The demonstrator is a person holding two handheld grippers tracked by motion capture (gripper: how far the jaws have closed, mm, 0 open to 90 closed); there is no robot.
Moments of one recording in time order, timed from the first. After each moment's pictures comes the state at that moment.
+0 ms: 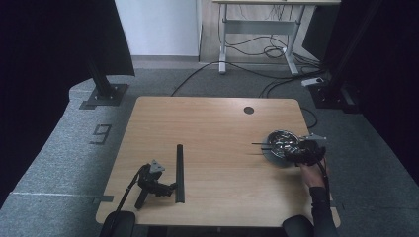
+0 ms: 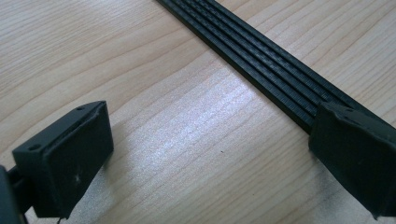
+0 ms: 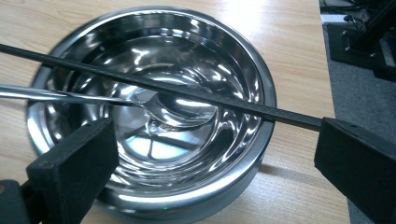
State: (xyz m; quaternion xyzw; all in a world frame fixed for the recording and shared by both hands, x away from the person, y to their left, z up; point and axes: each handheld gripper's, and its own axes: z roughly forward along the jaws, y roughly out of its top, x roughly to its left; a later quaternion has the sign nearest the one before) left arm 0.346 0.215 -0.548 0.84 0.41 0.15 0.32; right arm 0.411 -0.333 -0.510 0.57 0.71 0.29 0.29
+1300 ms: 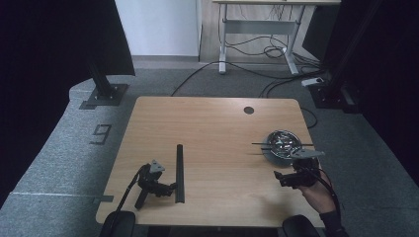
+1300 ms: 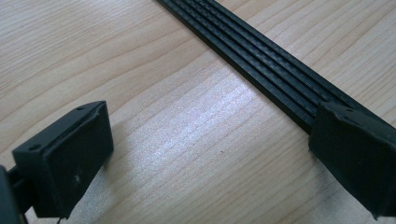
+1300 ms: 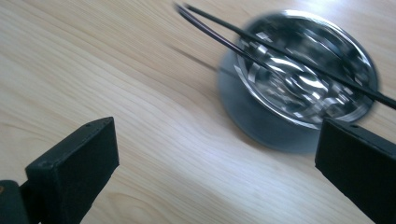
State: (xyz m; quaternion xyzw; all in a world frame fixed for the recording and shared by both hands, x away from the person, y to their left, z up) left arm 0.346 0.215 -0.548 0.84 0.41 0.15 0.32; right arm 0.325 -0.282 -0.460 0.46 0.80 0.33 0.21
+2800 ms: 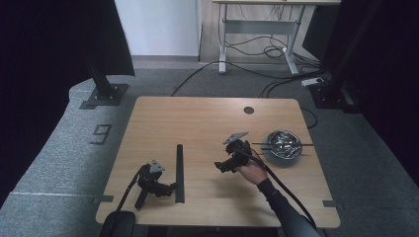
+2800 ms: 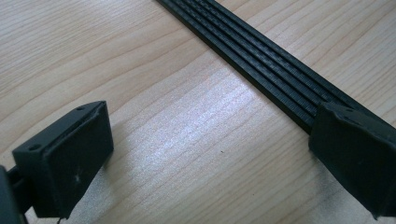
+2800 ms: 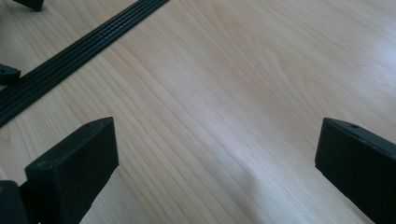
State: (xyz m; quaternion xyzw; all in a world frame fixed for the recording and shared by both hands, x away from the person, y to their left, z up) left arm 0.346 0.215 -0.548 0.84 0.41 0.15 0.32; right arm 0.413 -0.106 -0.489 0.34 0.87 0.34 0.12
